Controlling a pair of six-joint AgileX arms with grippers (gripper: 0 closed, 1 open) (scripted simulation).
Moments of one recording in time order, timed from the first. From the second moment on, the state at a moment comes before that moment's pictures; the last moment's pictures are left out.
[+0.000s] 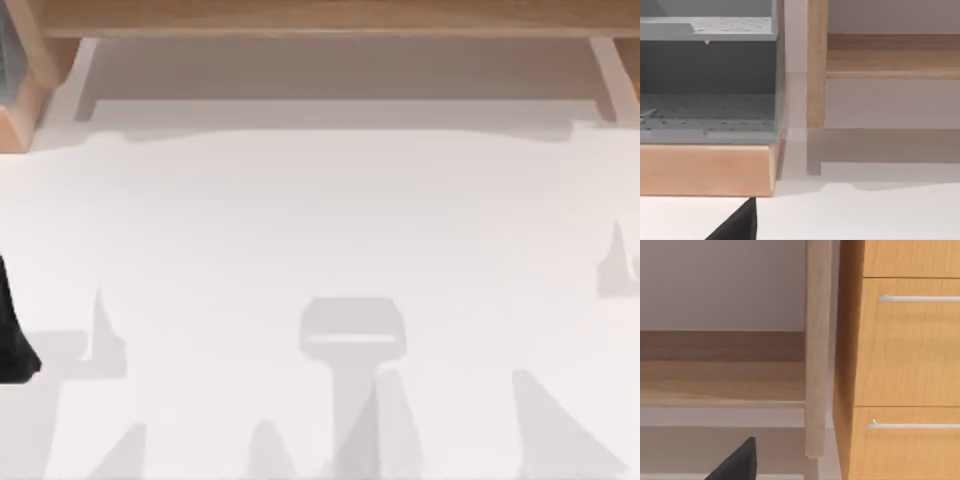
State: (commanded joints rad) left arm 0.00 0.00 0.00 0.00 0.00 0.00; right arm -0.24 0.62 0.33 0.31 -0.23 0.01
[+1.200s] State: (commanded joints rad) left arm 0.00 0.00 0.00 0.00 0.00 0.00; right arm -0.43 1.26 0.65 0.64 -0.42 -0.15
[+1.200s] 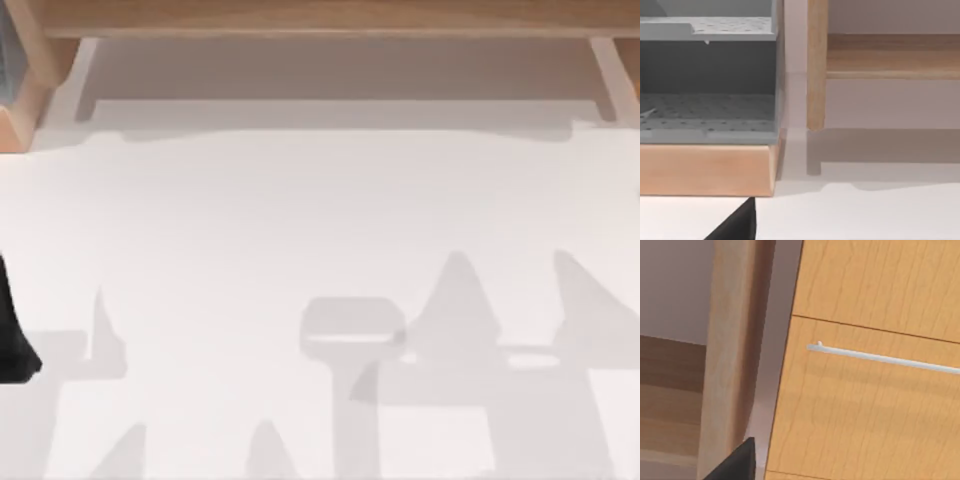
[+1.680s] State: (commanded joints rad) left arm 0.00 0.00 0.00 0.00 0.00 0.00; right arm -0.46 1.81 0.89 0.94 -0.43 -0.86
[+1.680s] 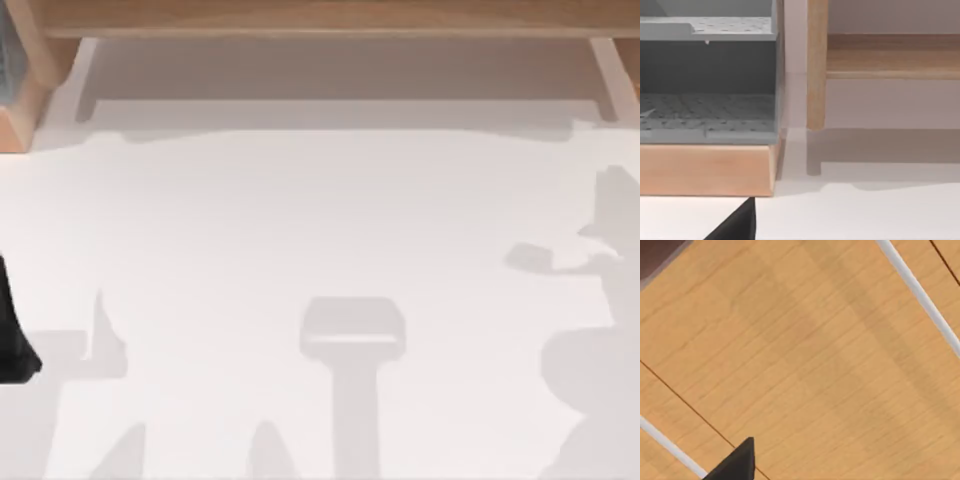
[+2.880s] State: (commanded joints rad) left arm 0.00 0.00 0.00 0.00 0.00 0.00; right arm -0.45 2.32 1.15 1.18 -0.41 -1.56
